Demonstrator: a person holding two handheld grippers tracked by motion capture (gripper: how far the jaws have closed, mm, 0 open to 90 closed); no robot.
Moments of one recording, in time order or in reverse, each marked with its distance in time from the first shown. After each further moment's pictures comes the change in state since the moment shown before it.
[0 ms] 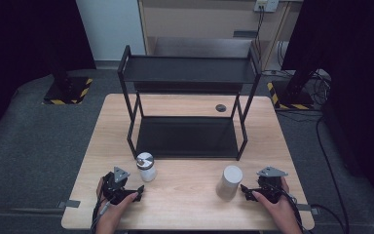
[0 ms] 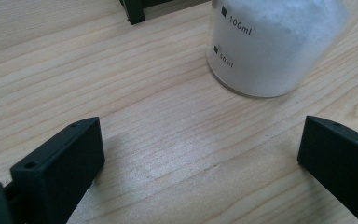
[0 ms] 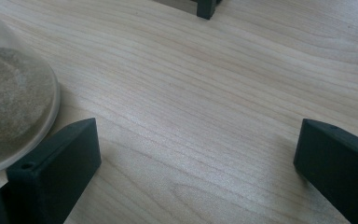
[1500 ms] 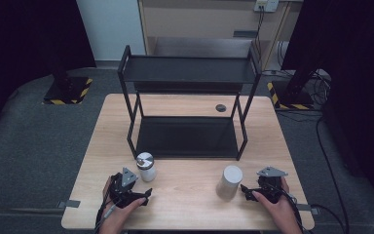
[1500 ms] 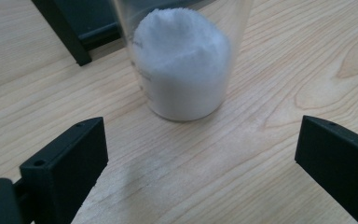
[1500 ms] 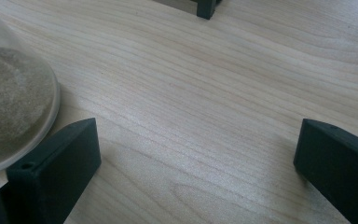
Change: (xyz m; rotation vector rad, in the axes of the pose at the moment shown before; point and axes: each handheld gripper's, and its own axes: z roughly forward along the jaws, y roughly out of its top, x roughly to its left) left arm -0.020 0.012 -0.015 -0.036 -0.070 0.107; right arm 0.000 0.000 0.000 0.000 0.000 0.000
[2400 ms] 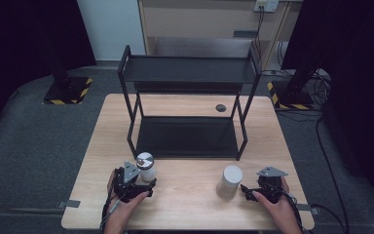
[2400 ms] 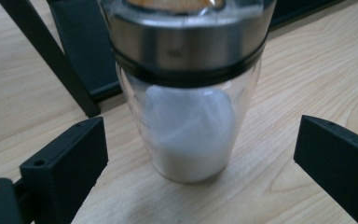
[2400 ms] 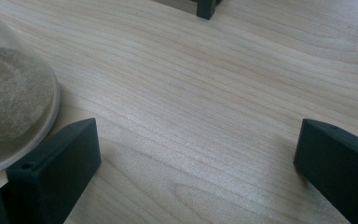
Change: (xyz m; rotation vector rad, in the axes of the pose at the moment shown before) left arm -0.003 -0.005 0.013 -0.144 0.032 -0.016; right arm 0.000 0.000 0.000 0.000 0.000 0.000
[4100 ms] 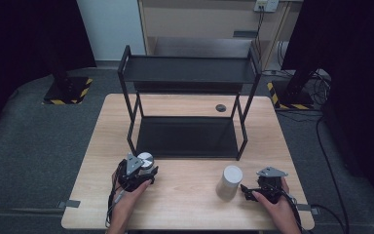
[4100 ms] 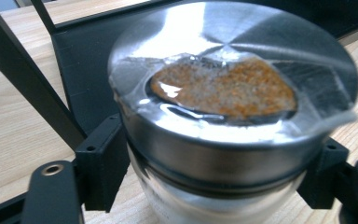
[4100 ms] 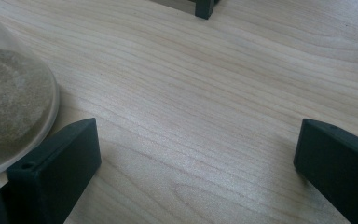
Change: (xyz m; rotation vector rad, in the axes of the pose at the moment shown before) left arm 0.011 0.000 0.025 -0.075 -0.007 -0.007; right arm 0.003 0.000 0.000 0.000 -0.009 0.010
